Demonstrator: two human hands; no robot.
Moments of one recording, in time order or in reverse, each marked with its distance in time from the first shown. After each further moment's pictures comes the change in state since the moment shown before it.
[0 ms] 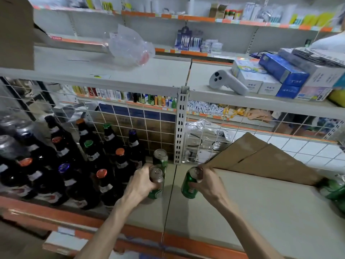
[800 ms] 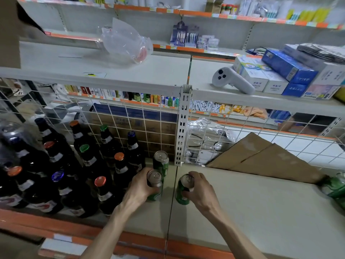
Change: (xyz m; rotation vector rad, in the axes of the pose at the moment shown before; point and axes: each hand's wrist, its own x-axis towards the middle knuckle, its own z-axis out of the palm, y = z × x) left_hand 0.029 -0.037 0.014 -0.110 -0.076 0.018; right_hand 0.001 -0.012 0.044 -0.004 -0.029 0.019
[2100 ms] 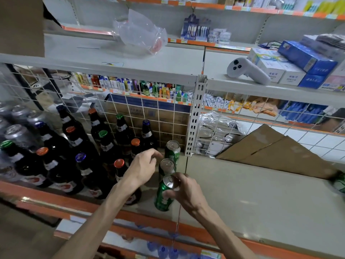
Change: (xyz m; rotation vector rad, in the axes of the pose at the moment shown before) left_hand -0.034 0.031 -0.062 0.058 0.060 0.145; right_hand -0.041 -0.058 0.044 0.106 -0.133 -0.170
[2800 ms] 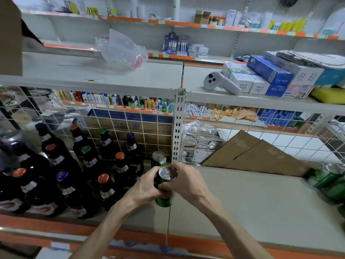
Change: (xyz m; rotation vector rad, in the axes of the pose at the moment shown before) left_hand -0.007 0.015 0.035 -0.239 -0.277 0.091; right_hand 0.007 -0.030 -0.075 -0.227 0.159 -0.039
